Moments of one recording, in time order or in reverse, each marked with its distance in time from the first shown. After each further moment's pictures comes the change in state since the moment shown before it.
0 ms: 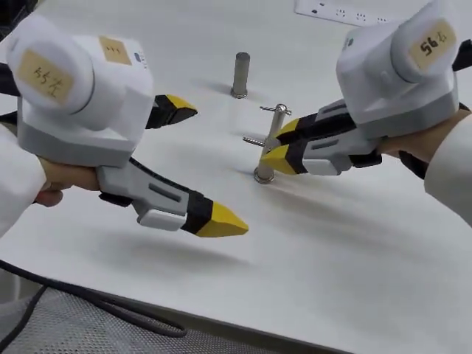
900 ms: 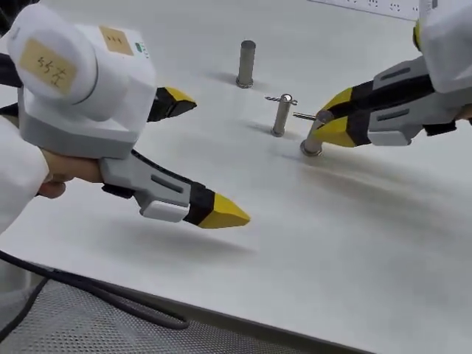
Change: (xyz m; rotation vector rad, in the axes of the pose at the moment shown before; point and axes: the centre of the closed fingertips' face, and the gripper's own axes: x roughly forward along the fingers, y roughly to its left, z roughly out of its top) left arm 0.001 -0.003 -0.004 -0.028 0.029 0.034; right arm -0.049 -0.042 -0.026 -0.127 -0.001 0.003
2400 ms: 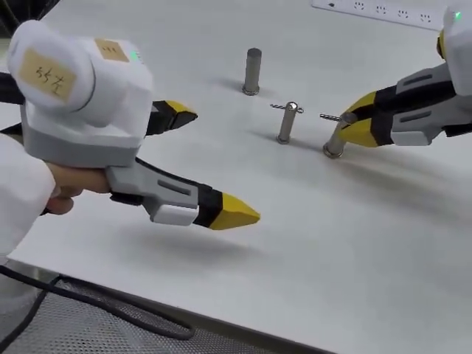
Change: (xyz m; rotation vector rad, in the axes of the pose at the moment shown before) left arm -0.002 -0.005 0.008 -0.114 -0.041 0.030; right arm 0.003 -0.024 -0.015 0.026 -0.017 0.010
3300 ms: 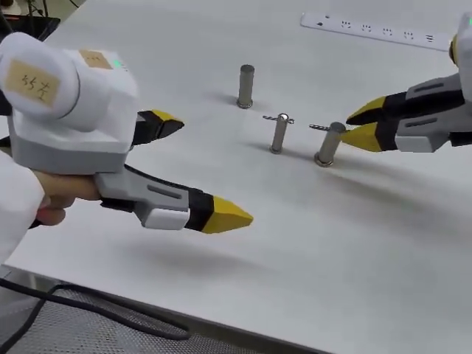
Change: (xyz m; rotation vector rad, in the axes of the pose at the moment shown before) left arm -0.016 0.014 0.000 -0.018 -0.018 0.048; right arm -0.035 0.010 0.010 0.119 -0.069 -0.126
